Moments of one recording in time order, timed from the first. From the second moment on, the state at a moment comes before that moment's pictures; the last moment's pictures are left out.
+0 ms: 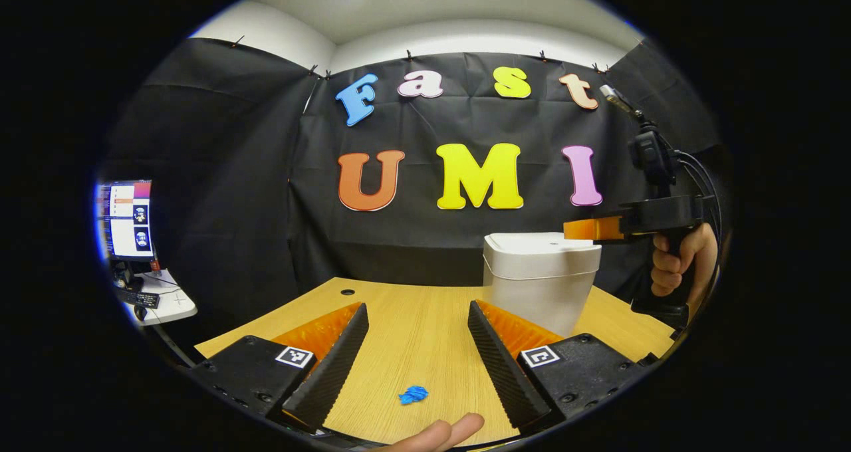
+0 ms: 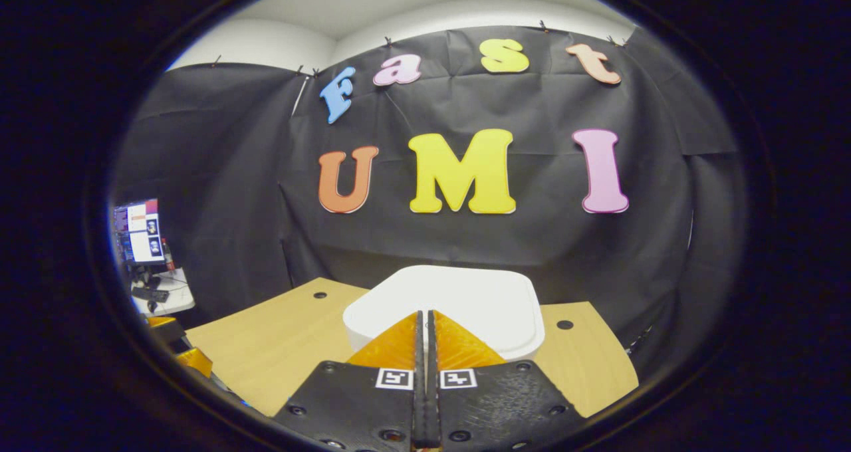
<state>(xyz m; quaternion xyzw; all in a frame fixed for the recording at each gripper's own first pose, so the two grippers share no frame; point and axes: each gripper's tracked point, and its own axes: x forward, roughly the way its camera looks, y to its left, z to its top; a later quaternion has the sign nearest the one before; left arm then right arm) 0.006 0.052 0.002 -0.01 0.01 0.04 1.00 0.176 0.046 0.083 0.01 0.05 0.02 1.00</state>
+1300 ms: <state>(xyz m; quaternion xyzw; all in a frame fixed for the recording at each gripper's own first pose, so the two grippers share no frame) 0.019 0.058 -0.009 -0.01 0.02 0.03 1.00 0.077 0.041 0.074 0.02 -0.01 -0.01 1.00</state>
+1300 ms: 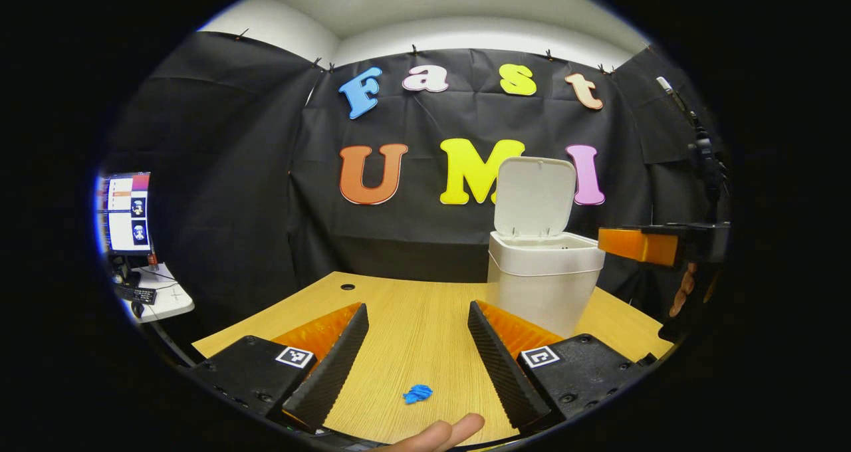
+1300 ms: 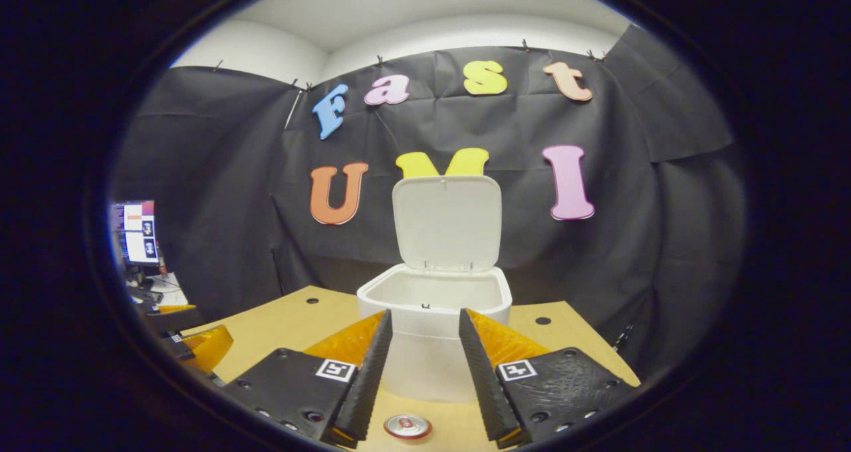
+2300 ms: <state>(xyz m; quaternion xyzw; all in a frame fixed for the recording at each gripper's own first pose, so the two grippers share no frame) 0.062 0.038 -0.143 0.02 0.20 0.02 0.98 0.019 -0.001 -0.007 0.01 -0.02 -0.01 1.00</state>
